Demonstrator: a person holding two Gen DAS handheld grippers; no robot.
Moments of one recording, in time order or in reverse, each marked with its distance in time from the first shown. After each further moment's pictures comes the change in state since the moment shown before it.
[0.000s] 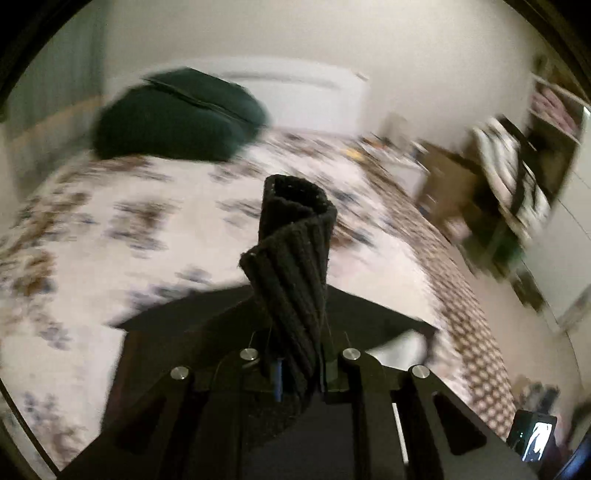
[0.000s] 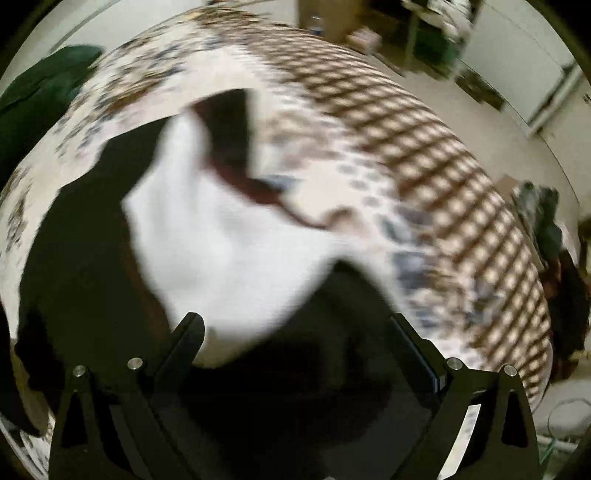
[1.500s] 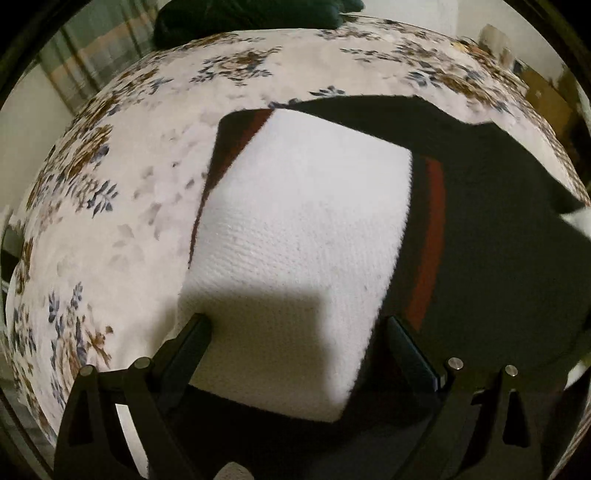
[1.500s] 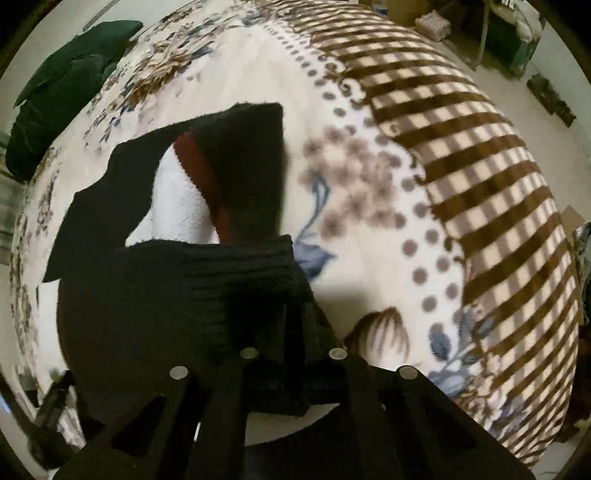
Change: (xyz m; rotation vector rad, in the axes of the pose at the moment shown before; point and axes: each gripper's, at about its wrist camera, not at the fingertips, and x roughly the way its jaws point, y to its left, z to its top) left arm 0.055 0.157 -0.128 -0.098 0.348 0.348; right arm 0.055 0.013 0.101 -0.147 0.119 0.243
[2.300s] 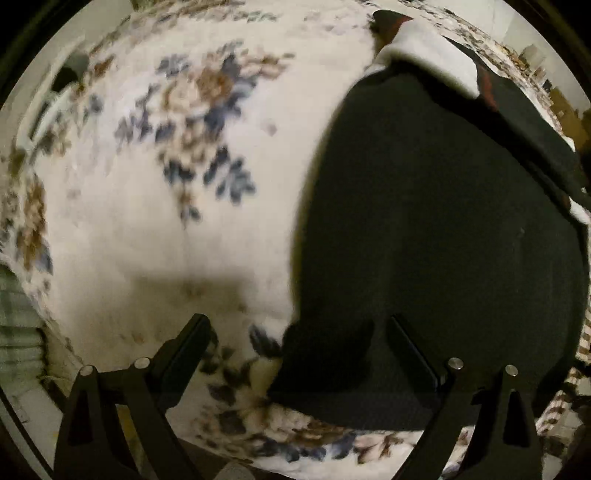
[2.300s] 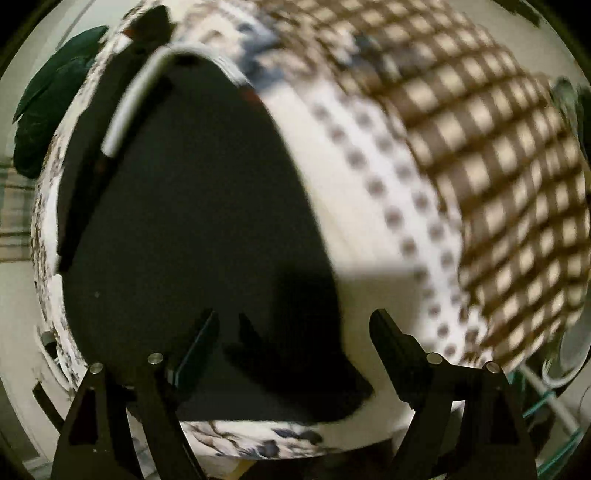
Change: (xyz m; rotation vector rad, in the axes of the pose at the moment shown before) left arm -0.059 0.138 -0.254 -0.230 0.198 -0.078; right arm -0.034 -0.152 -0.308 0.186 0.161 0.097
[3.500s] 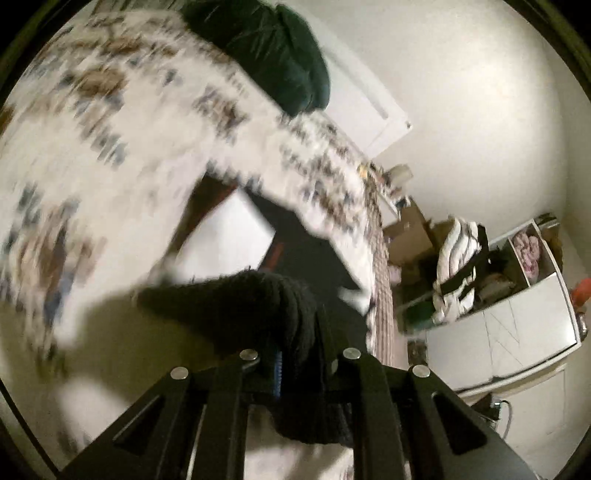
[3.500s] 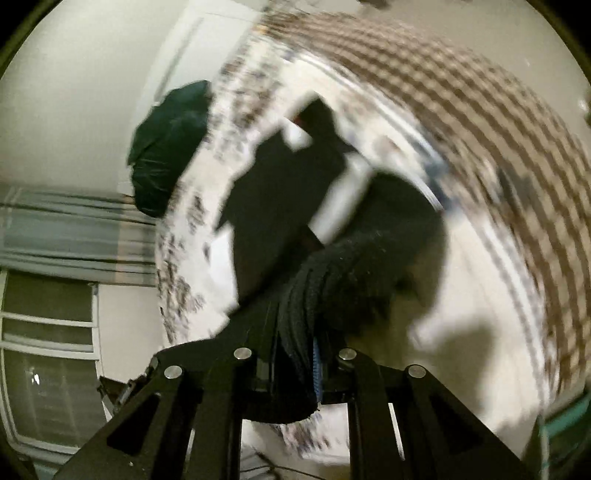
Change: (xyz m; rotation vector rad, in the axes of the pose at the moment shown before) left arm -0.147 -0.083 0.186 -0.115 -0.322 -0.713; right arm -0.182 0.093 0.057 -0.026 -0.169 0.489
